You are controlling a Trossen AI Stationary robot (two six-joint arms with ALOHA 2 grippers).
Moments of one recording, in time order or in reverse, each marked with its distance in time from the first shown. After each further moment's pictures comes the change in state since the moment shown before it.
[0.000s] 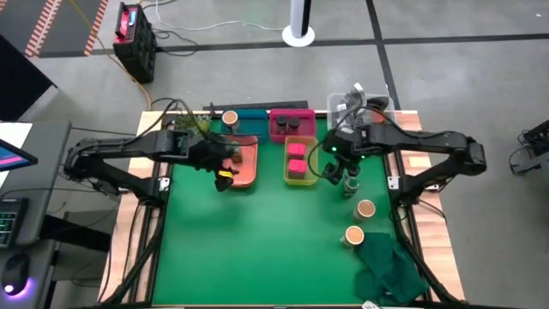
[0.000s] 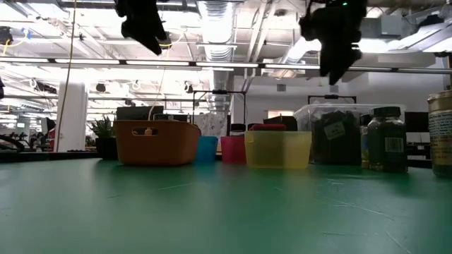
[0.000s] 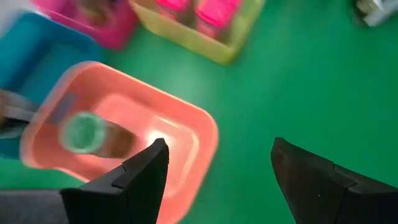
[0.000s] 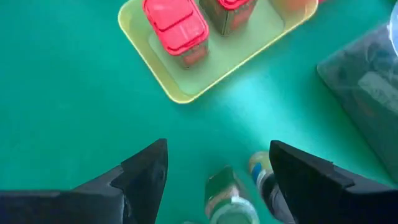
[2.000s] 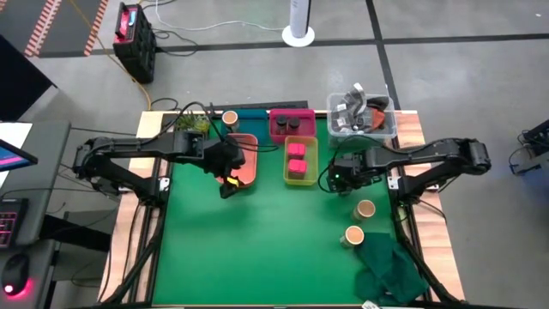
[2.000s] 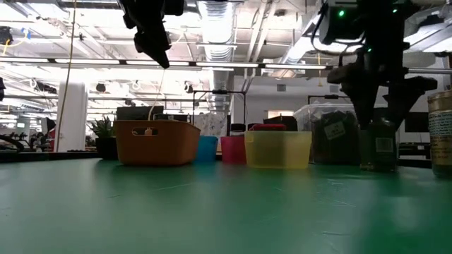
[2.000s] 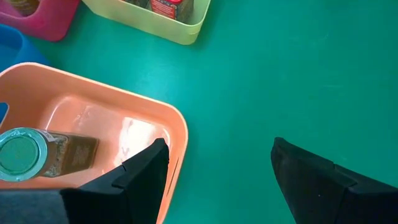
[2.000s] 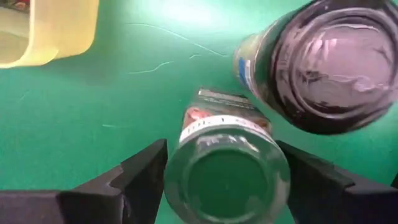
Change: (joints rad) left arm 0.018 0.101 0.000 0.029 0.170 0.099; right arm 0.089 -0.030 -0.387 0.107 -0.032 0.782
